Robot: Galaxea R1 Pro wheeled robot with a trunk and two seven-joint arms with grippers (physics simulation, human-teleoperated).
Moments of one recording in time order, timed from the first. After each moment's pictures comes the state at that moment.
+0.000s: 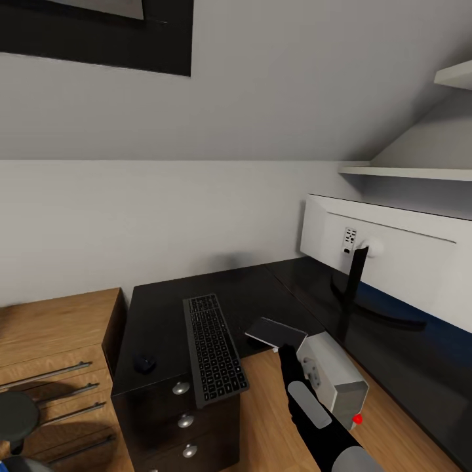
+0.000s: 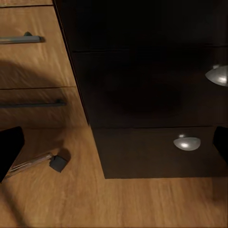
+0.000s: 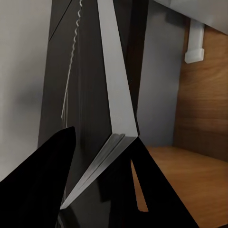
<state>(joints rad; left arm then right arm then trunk) -0.09 0.05 -0.54 -0.56 0.51 -0.51 0.51 -0.51 0.10 0.29 -0.69 -1.45 -0.36 -0.12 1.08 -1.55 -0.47</state>
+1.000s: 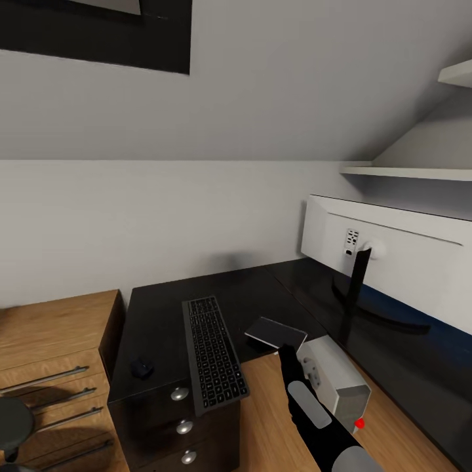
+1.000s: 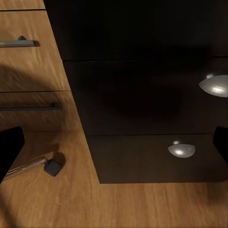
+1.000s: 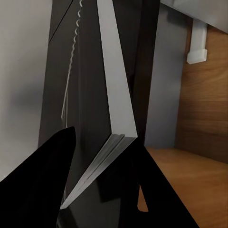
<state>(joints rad) -0.07 0.05 -0.54 -0.60 0.50 -0.51 0.52 -0.51 0.10 0.29 -0.69 -1.45 -0.36 -0.12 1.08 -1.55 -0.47</state>
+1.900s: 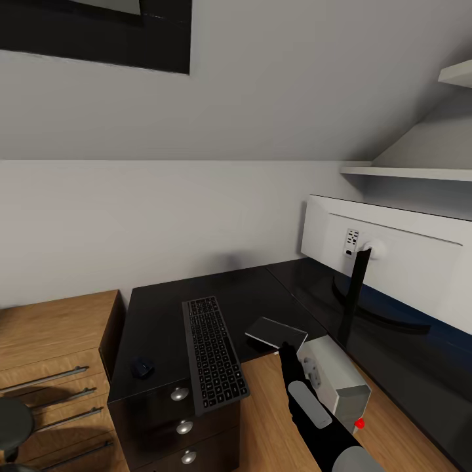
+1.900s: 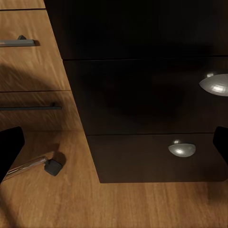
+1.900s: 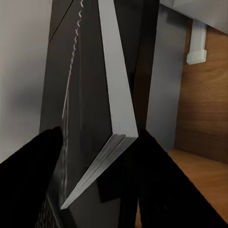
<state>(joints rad) -0.07 0.05 -0.54 -0.59 0.50 -0.51 0.52 -0.51 0.10 0.29 -0.69 -1.45 -0.36 -0.12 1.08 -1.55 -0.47</state>
